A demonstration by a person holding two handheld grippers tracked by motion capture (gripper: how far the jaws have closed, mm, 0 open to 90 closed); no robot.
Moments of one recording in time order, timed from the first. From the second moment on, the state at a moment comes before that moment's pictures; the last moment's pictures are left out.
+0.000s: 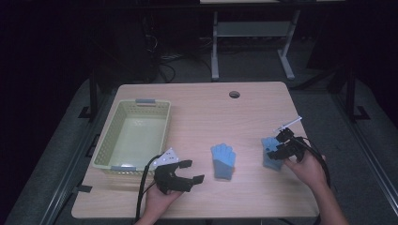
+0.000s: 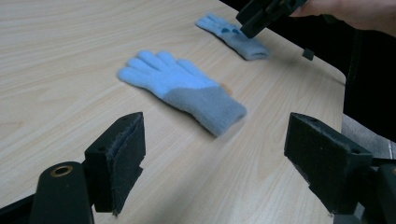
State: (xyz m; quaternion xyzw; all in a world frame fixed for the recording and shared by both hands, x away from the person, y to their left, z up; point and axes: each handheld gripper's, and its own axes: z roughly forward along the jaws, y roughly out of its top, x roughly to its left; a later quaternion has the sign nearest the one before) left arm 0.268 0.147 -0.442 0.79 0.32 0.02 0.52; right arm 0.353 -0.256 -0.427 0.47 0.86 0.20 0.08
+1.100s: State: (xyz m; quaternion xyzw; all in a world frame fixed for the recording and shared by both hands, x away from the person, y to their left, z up) left arm 0.269 0.149 -0.443 0.78 0.33 0.01 0.53; right arm 0.354 -0.255 -0.444 0.52 0.83 0.18 0.08
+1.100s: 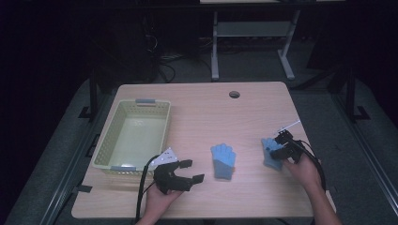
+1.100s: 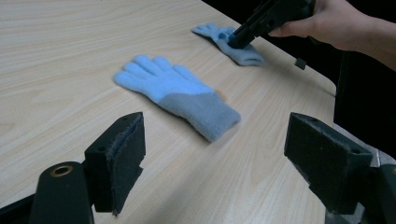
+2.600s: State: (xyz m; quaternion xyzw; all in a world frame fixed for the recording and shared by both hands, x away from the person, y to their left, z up) left arm 0.269 0.155 -0.440 0.77 0.33 0.02 0.54; right arm 0.335 -0.166 -0.377 0.39 0.88 0.25 0.09
